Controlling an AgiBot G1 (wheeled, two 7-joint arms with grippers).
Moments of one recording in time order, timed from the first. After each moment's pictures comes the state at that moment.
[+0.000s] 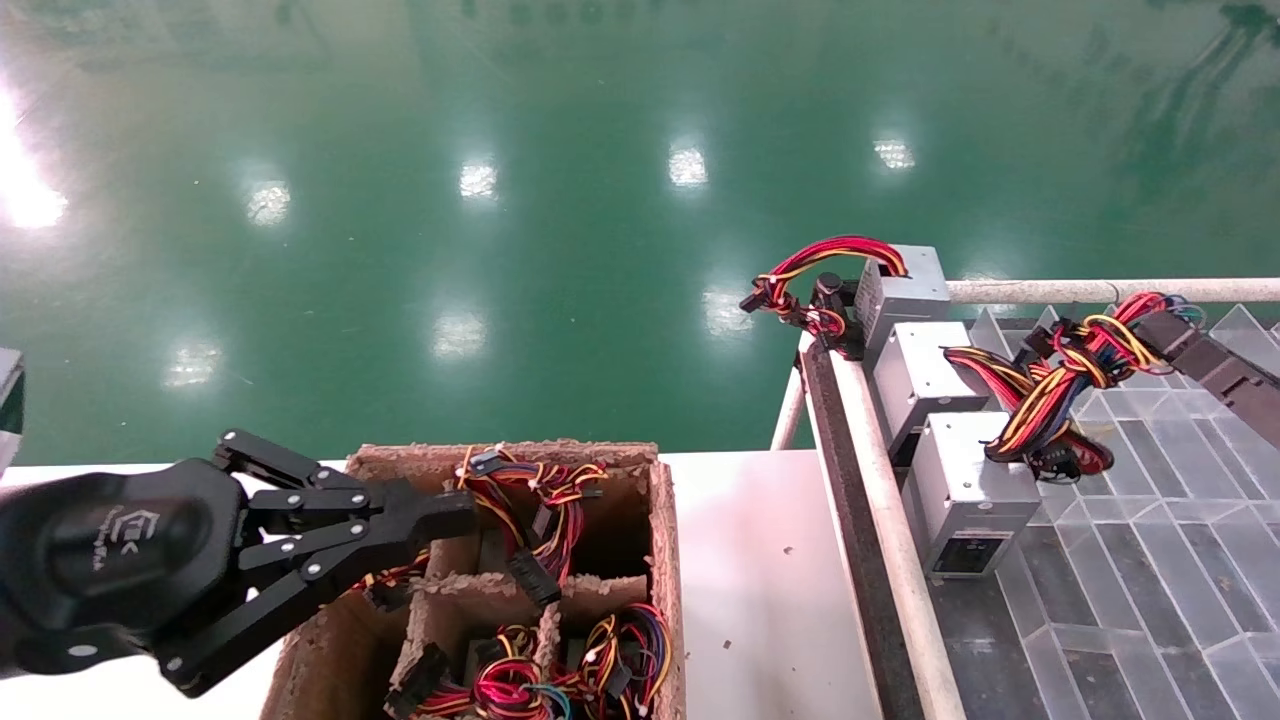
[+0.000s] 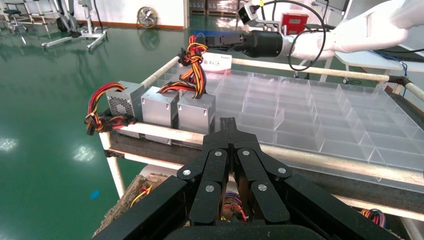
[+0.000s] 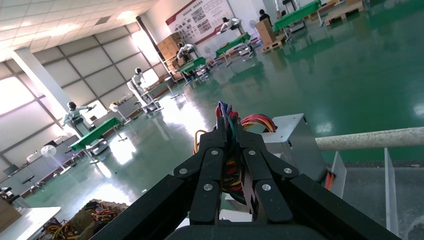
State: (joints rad) left arm -1.10 0.54 0.44 -1.23 0.60 1.42 -0.09; right arm 1.02 -0.58 -0.61 0.25 -0.03 -1.59 -0.03
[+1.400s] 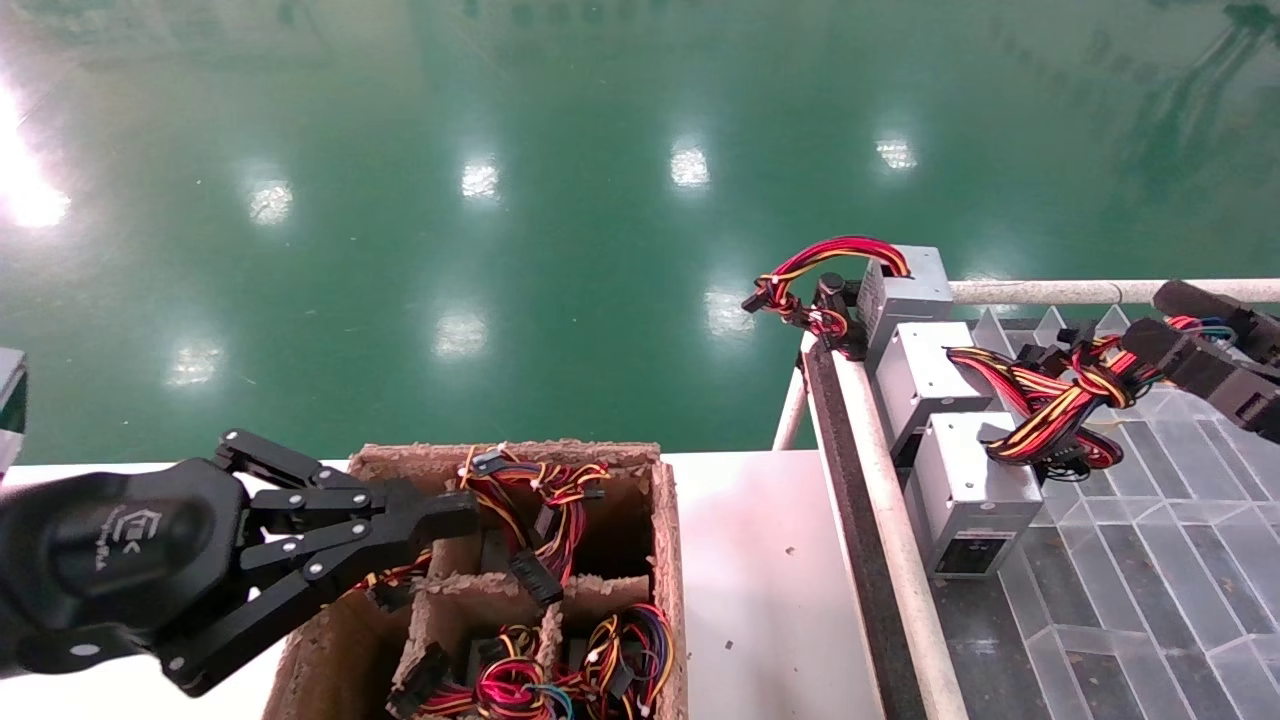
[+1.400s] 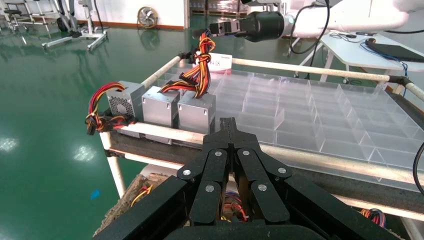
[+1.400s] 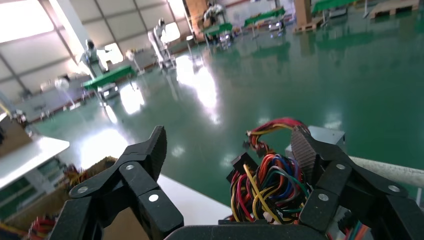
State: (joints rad) left arm -1.10 0.54 0.44 -1.23 0.60 1.42 -0.09; right arm 1.16 -0.46 -0.69 0.39 -0.20 -1.58 -0.05
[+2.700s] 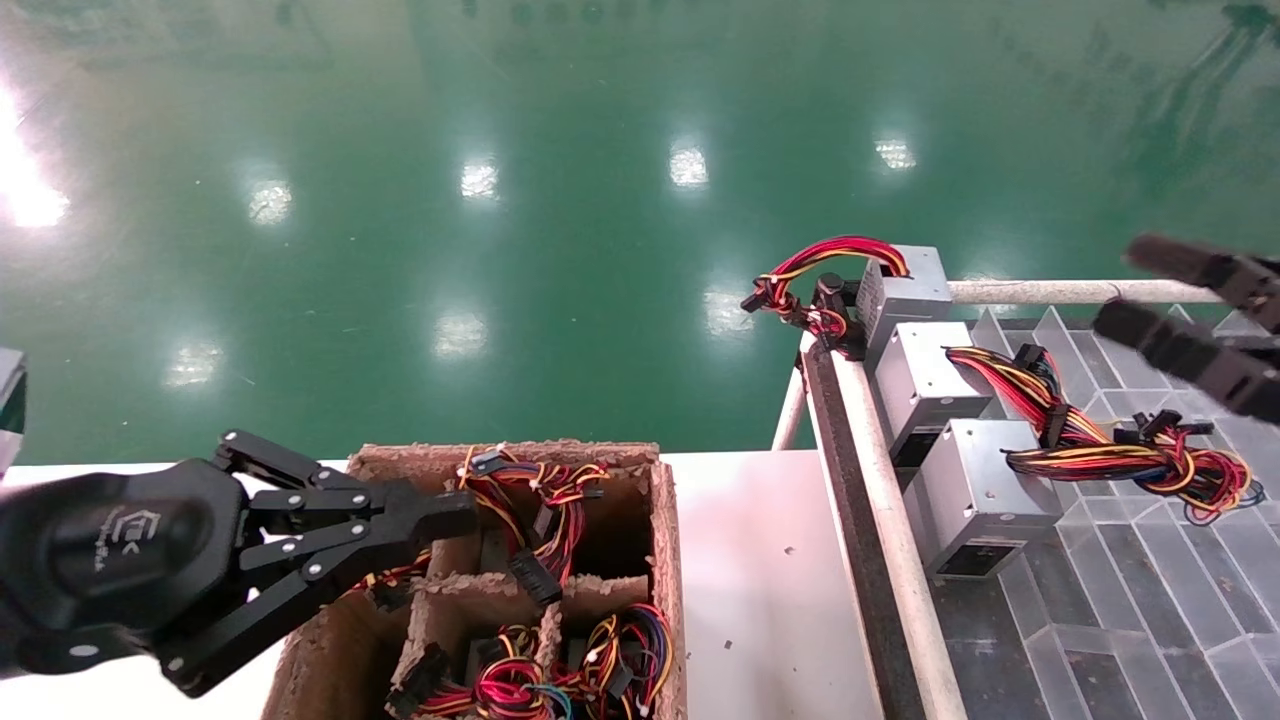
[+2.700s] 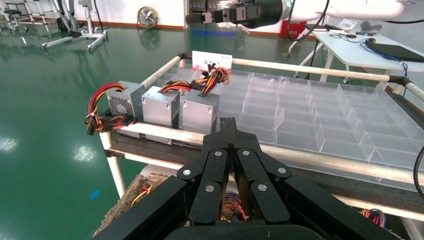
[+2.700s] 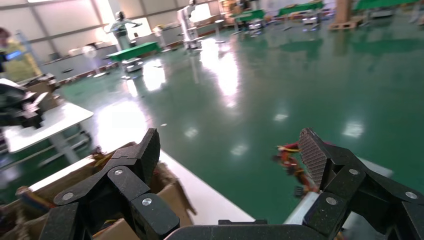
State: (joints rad) left arm -1.10 0.54 0.44 -1.23 0.60 1.42 -0.09; right arm 1.33 -0.42 -0.70 0.53 -0.36 -1.58 -0.01
